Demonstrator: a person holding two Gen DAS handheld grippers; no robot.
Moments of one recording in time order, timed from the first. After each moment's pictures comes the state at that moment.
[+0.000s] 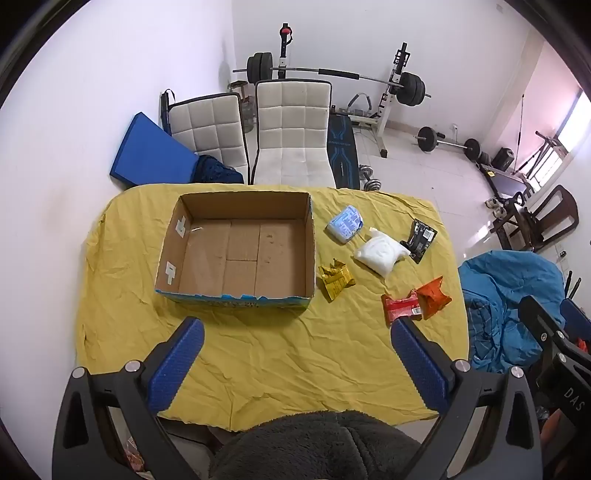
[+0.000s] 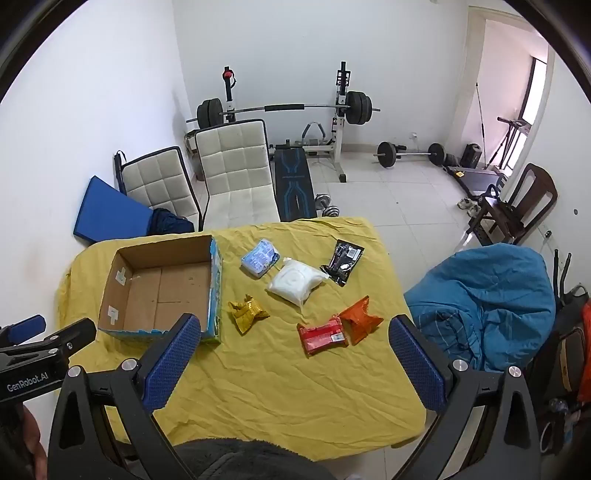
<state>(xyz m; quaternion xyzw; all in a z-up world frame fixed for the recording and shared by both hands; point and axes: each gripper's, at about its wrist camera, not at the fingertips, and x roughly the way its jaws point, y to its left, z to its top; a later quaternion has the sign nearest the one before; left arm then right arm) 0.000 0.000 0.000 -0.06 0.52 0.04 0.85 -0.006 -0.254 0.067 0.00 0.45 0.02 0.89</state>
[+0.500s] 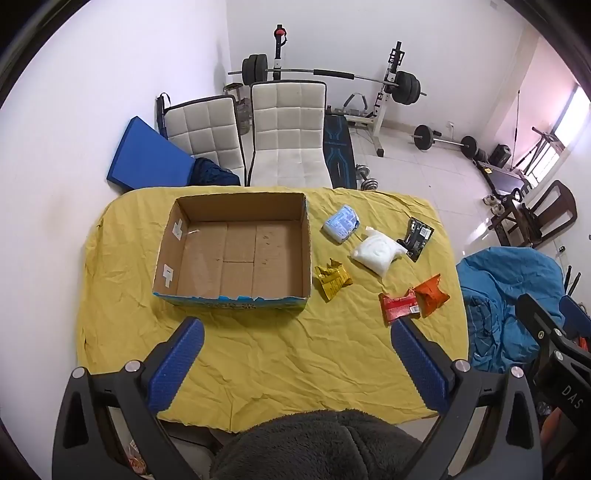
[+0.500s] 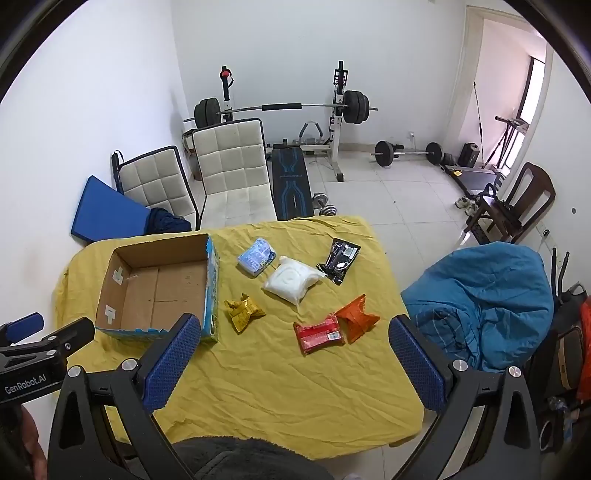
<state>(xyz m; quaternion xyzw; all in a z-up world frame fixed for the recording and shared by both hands) 0.004 0.002 0.005 -0.06 0.52 0.04 0.85 -0.005 -0.260 0.063 0.00 0.45 0.02 0.89</state>
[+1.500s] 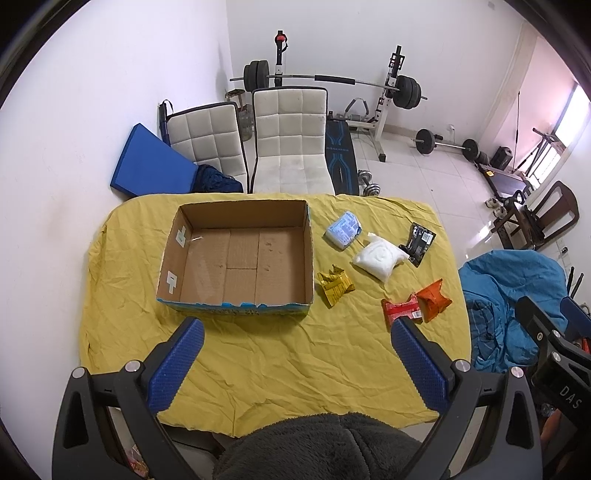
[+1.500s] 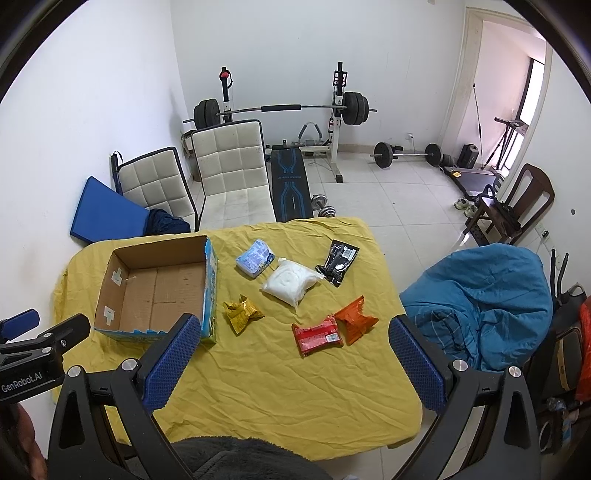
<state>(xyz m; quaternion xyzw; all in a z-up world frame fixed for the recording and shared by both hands) 0.003 -0.006 0.012 -0.05 0.51 0.04 0.86 -0.008 -0.265 0.072 0.00 0.45 0.01 0.89</state>
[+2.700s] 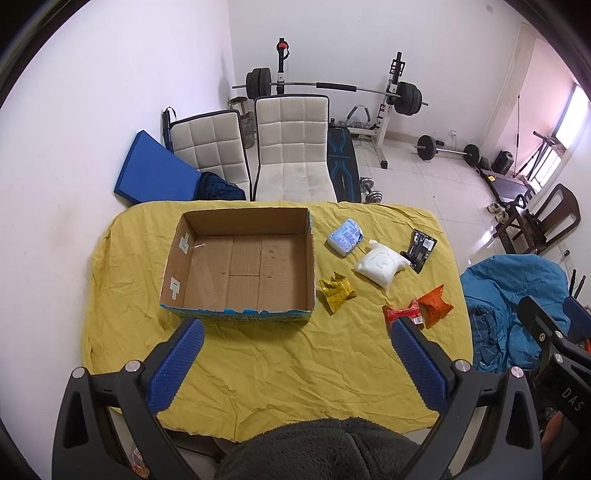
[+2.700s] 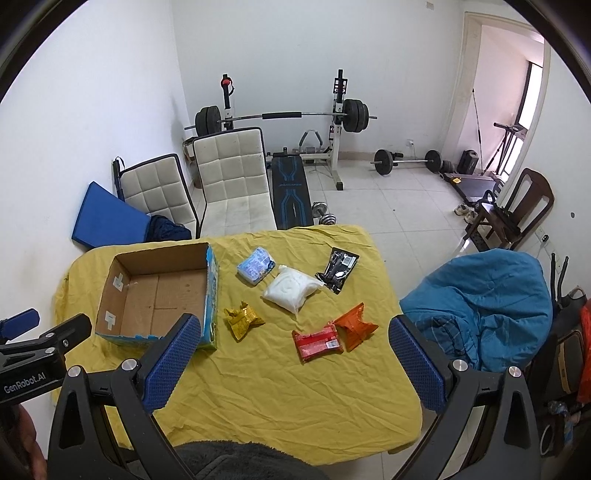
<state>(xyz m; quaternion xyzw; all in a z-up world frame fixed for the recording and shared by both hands) 0.001 -0.008 0.015 -0.04 0.50 0.05 0.86 -0.006 -0.258 0.080 -0.01 0.44 0.01 0.90</state>
